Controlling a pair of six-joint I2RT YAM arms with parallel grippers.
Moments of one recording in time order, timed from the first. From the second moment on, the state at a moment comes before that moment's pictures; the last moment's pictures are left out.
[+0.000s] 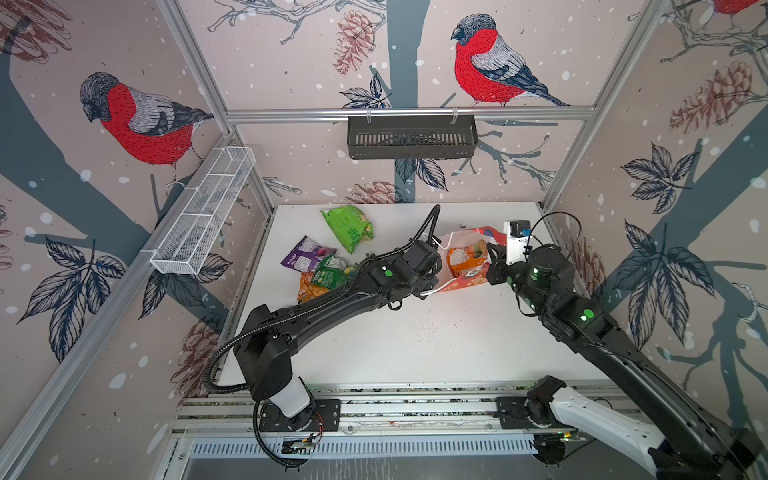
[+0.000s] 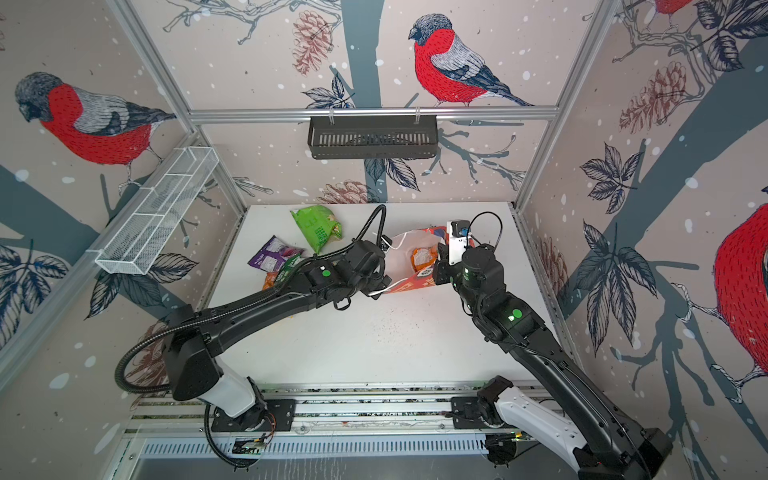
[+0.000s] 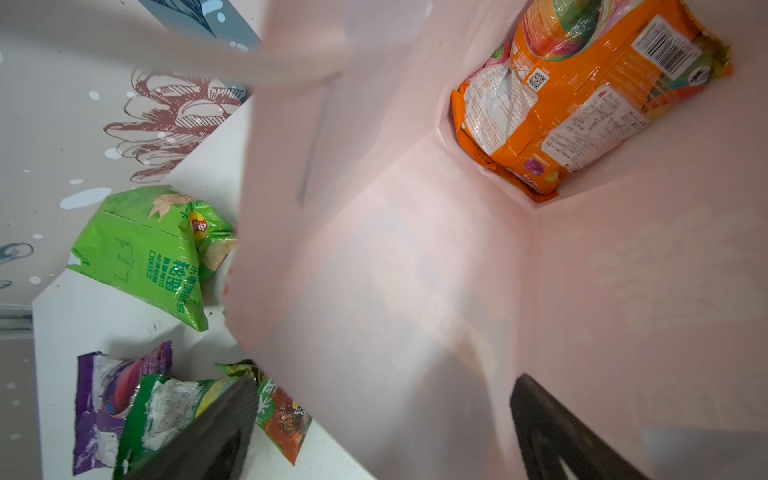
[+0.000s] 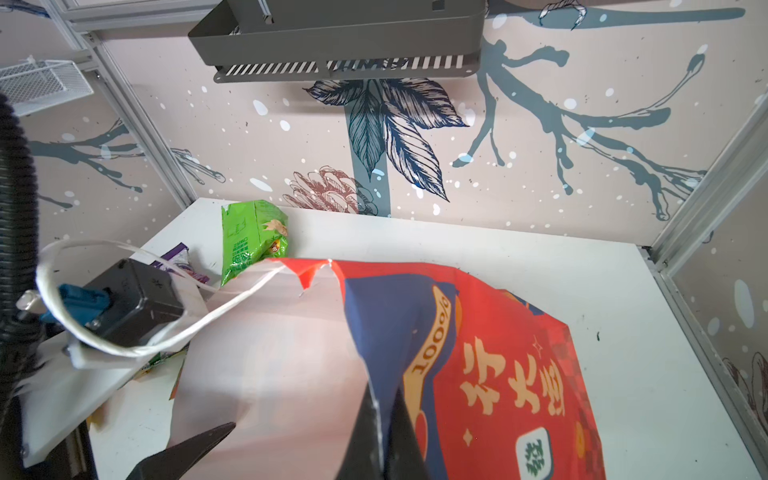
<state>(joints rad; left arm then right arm) -0.93 1.61 1.38 -0.63 -0.41 -0.02 0.60 0.88 0.96 -0.35 0.23 0.14</state>
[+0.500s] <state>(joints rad) -0.93 1.51 1.32 -0.63 -0.13 0.09 0.61 0.91 0.93 -0.33 0.21 0.03</state>
